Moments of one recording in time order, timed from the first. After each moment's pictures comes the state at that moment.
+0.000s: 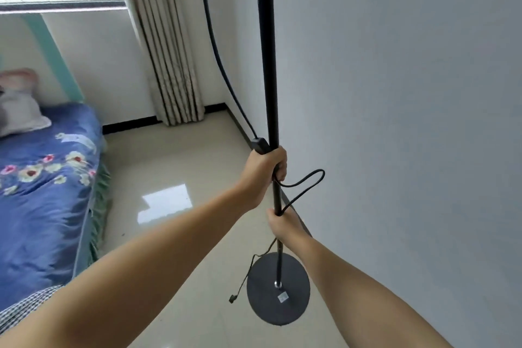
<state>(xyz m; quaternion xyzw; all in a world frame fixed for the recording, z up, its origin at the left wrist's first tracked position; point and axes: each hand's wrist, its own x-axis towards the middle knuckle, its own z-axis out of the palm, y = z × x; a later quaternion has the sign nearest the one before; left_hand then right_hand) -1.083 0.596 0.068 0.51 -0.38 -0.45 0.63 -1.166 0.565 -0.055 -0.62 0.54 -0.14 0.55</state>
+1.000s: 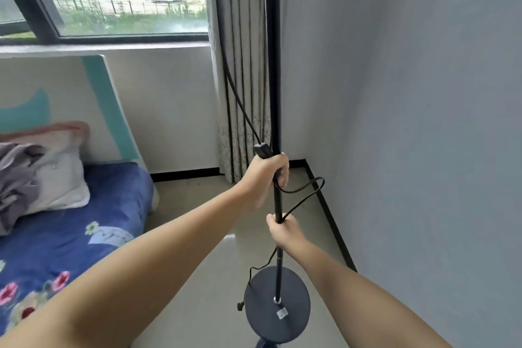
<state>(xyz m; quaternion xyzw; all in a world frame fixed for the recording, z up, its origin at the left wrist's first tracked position) -0.371 0.155 0.068 0.56 -0.33 -0.38 0.66 -0.442 0.113 -0.056 -0.70 0.45 -0.08 0.55</state>
